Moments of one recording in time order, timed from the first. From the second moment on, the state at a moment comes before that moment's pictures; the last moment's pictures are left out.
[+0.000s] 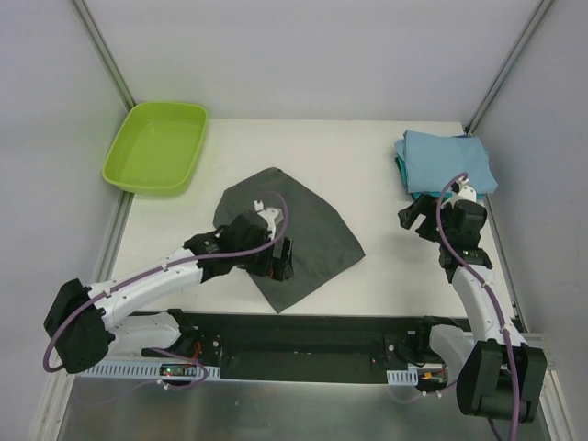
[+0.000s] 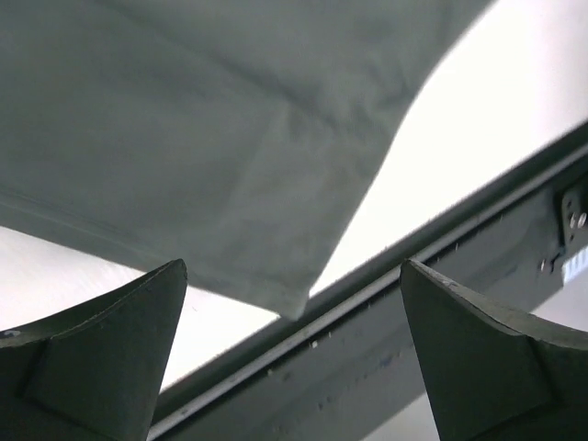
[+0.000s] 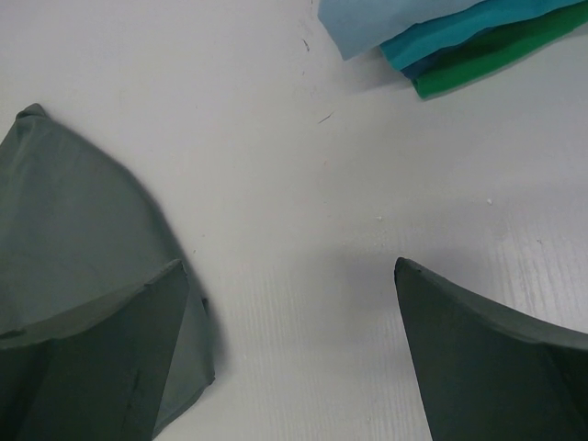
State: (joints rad) left arm -0.78 1.13 0.78 -0.49 0.09 -0.55; right arm -0.09 0.94 0.53 -0.10 -0.22 0.37
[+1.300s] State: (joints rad) left arm -1.13 1.58 1.01 -0.78 -0.27 -0.75; right arm -0.07 0.98 0.56 -0.16 -0.21 0.35
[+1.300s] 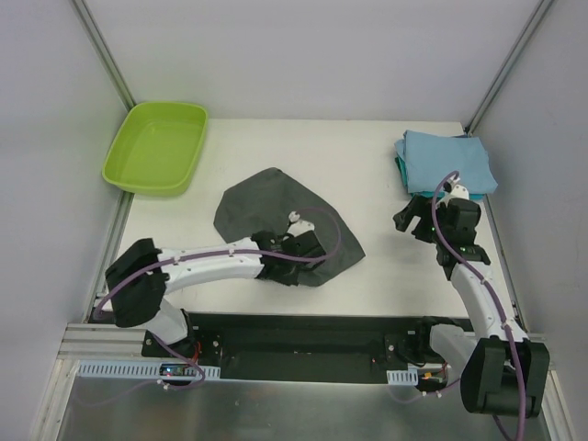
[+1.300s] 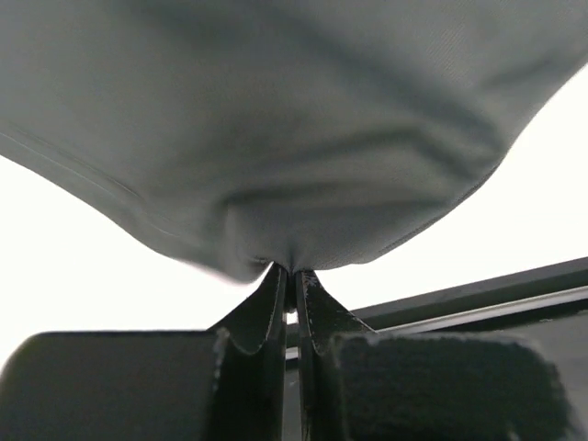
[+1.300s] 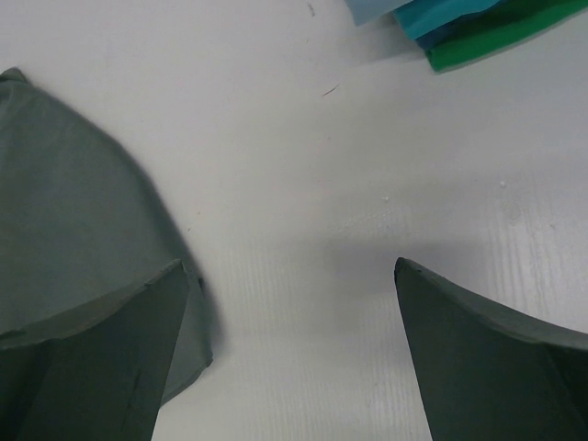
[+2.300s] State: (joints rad) left arm -0.57 0.85 0.88 -0.80 -0.79 -0.69; right arm 0.83 1.29 0.73 -0.39 0.25 0.48
